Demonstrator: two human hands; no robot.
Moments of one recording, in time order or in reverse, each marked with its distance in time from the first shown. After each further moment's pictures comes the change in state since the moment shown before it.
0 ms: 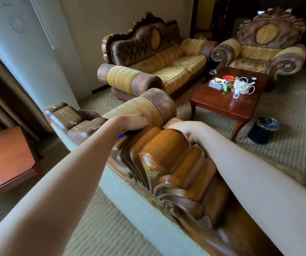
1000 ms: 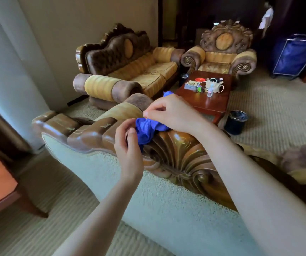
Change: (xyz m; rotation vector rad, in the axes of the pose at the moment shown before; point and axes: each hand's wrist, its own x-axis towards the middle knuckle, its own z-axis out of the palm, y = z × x) left_hand -0.064 -0.101 0.089 -0.975 0.925 0.708; right_hand -0.085 -0.072 0.082 -0.117 0.723 -0.602
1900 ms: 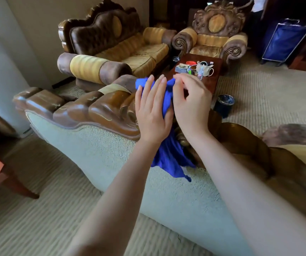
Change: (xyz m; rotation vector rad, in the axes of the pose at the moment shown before) left_hand -0.022 -0.014 0.063 0.550 -0.133 0.781; right_hand -0.072 0.029 0.020 -0.097 0.859 -0.030
